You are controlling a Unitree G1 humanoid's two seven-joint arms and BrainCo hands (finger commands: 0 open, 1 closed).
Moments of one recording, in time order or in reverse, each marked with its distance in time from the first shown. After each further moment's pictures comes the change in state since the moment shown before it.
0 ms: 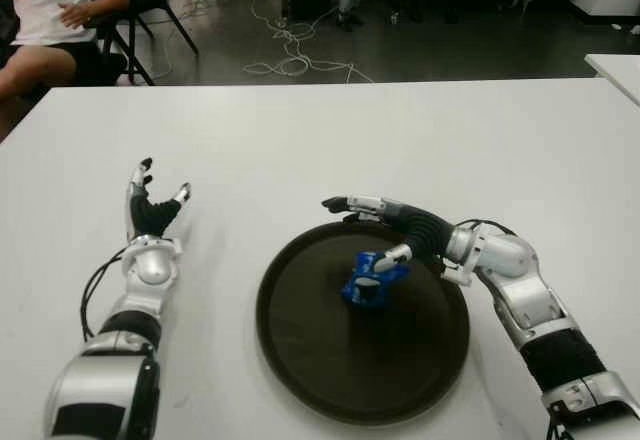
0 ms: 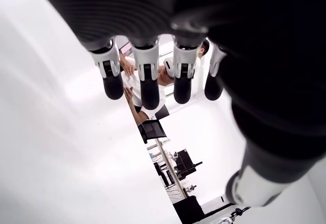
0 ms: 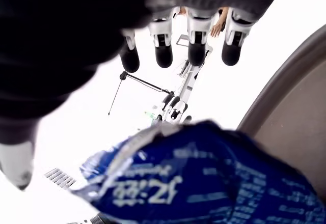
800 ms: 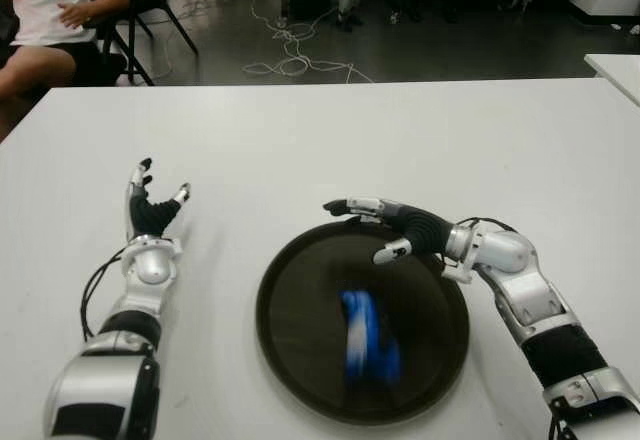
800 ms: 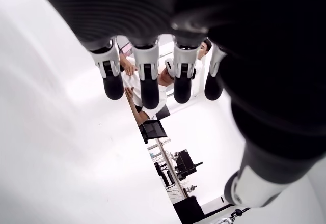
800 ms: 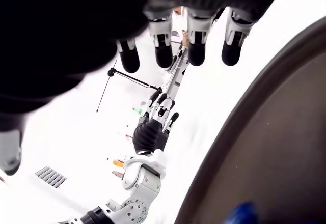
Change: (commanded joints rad) left arm 0.000 0.000 0.005 0.001 -0.005 -0.007 -0.007; right arm -0.028 0.020 0.006 0.080 -0.038 -0.027 -0.024
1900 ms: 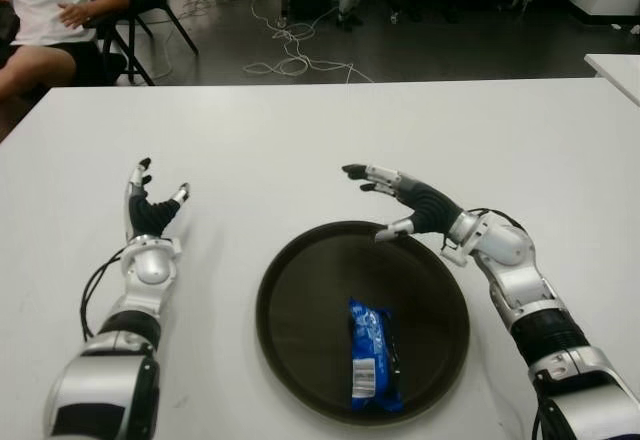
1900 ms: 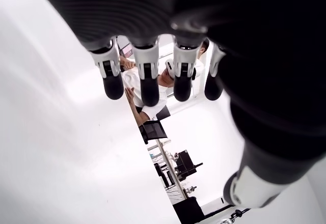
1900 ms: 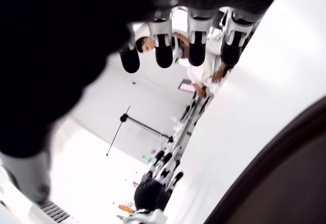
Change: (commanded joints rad) left arm 0.003 -0.005 0.008 -0.005 -0.006 -0.008 -0.002; right arm -0.094 0.051 -0.079 0.229 -0.023 -0.197 -0.146
